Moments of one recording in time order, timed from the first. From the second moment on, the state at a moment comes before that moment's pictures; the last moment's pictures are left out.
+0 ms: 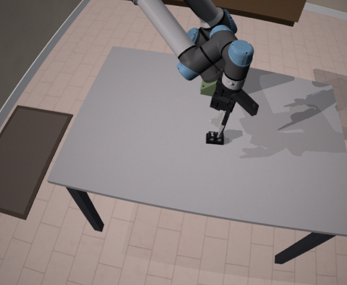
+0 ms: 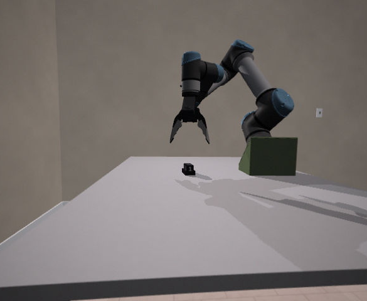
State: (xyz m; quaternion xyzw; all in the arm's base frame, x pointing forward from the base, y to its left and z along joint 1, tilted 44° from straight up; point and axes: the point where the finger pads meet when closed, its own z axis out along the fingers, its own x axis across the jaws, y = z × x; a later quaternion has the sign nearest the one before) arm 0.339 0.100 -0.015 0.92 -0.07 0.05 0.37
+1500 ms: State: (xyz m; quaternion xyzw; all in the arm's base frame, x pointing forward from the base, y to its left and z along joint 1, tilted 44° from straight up) arm 0.337 0.090 -0.021 0.92 0.09 -0.02 0.37
